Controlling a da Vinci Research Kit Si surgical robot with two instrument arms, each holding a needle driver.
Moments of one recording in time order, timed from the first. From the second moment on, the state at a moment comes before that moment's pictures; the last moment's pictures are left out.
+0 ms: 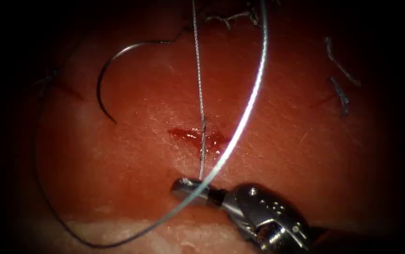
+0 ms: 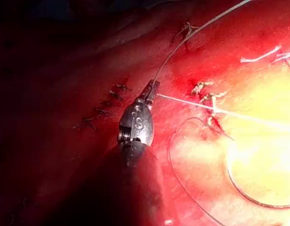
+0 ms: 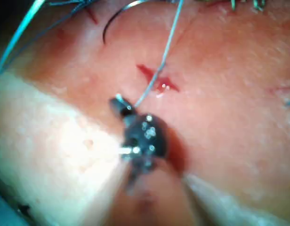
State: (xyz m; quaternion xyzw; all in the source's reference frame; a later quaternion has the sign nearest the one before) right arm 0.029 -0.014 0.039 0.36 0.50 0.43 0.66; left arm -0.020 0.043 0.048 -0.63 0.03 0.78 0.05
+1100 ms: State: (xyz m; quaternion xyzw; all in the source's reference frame) right arm 0.030 -0.016 0.037 0.44 0.50 0.41 0.63; left arm -0.022 0.042 0.046 -0.63 0.02 0.77 0.05
